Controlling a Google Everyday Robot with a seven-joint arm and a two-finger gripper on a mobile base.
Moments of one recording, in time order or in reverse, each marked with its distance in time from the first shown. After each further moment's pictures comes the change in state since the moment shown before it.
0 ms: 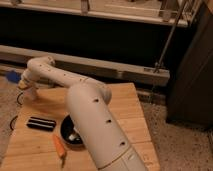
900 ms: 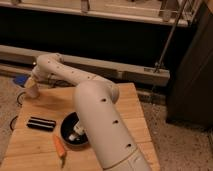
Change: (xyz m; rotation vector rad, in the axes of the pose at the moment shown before) arm -0.028 0.029 -0.034 -0.023 -0.039 0.085
